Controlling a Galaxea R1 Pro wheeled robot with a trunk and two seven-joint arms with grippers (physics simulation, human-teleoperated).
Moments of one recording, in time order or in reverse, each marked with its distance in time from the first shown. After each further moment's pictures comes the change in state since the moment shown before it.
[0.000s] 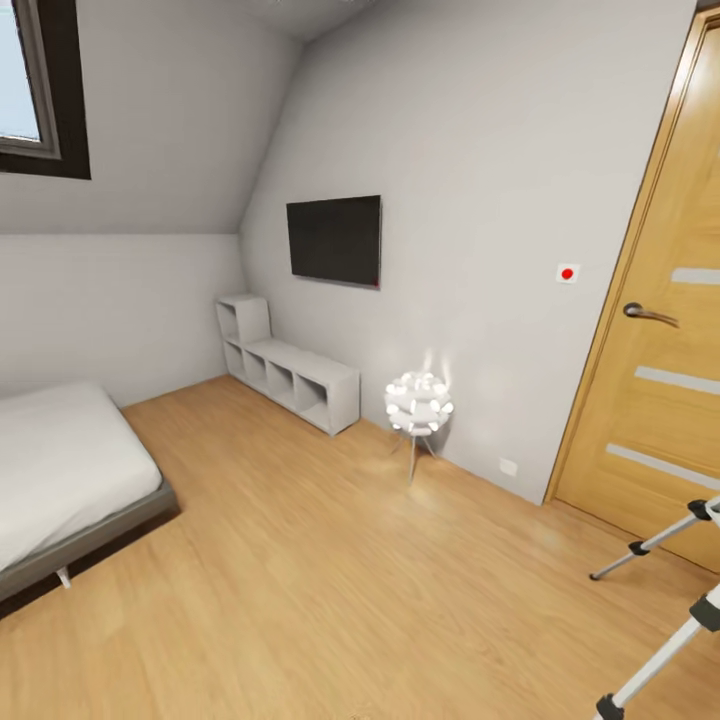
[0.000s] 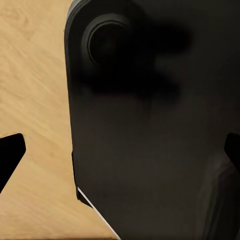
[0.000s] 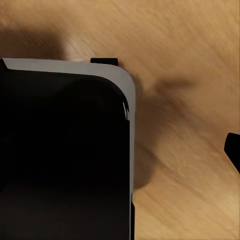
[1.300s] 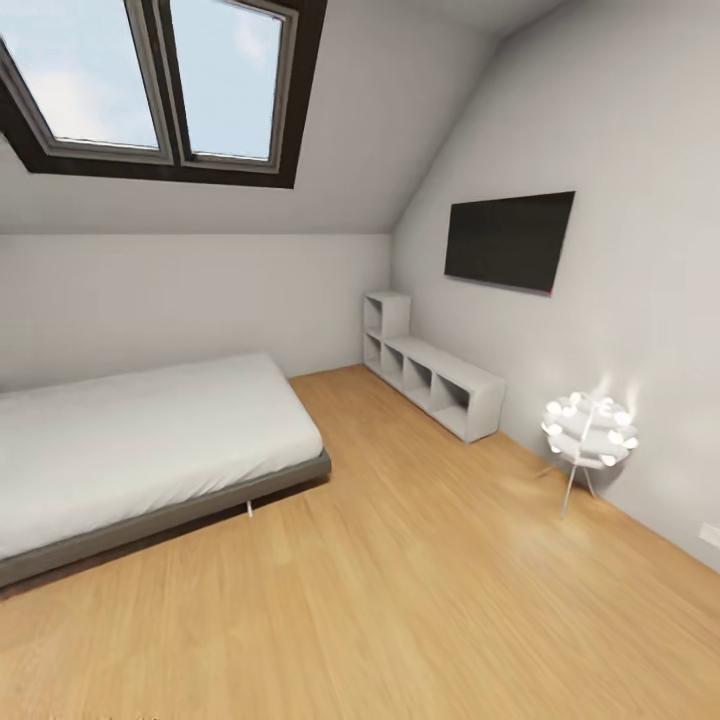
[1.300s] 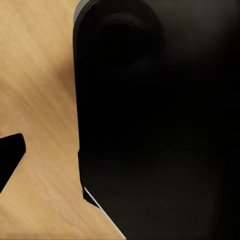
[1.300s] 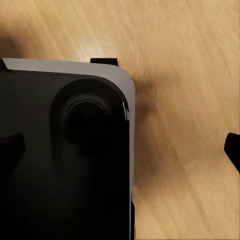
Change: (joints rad) left arm 0.000 0.010 0.000 0.001 0.001 0.000 -0.001; right arm 0.000 0.000 -0.001 0.000 0.000 0.000 -0.001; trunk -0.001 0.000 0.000
